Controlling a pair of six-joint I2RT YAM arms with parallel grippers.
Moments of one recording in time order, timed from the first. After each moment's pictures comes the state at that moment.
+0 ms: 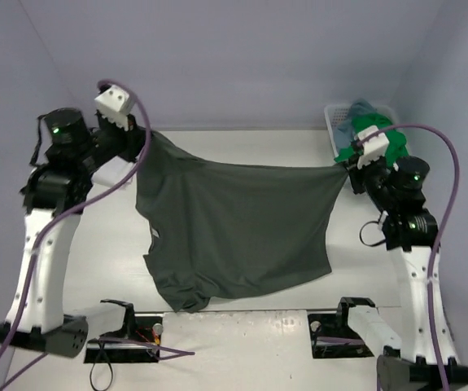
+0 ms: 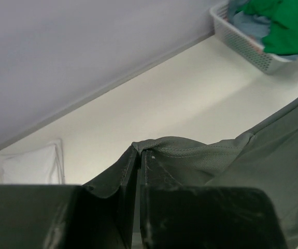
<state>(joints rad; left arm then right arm) -0.16 1.14 1.69 -0.72 0.42 0.14 -0.05 0.87 1.13 -0.51 -0.36 -0.39</state>
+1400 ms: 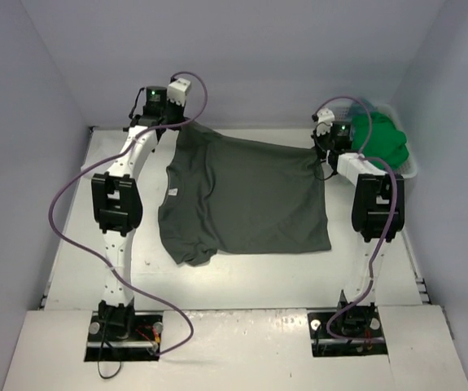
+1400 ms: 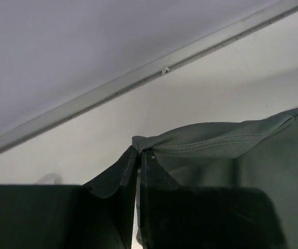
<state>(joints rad) -0.16 2.27 2.16 -0.38 0.21 0.19 -0.01 2.08 1.45 0.08 -0.12 -0.31</state>
